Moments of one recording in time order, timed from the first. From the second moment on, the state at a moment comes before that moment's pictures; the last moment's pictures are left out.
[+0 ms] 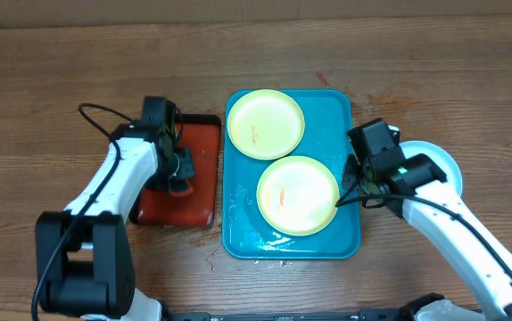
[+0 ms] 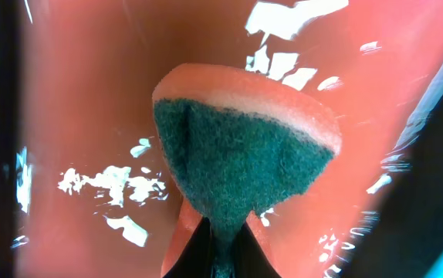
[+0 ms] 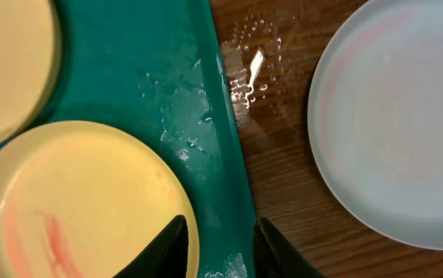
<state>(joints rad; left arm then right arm) -0.08 1.72 1.09 -0.82 0.01 -0.33 0.40 1.38 0.97 -0.81 0.17 0.62</state>
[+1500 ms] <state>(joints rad) -0.34 1.58 1.50 -1.12 0.09 -0.35 0.40 1.56 0.75 -0.42 -0.07 0.45</state>
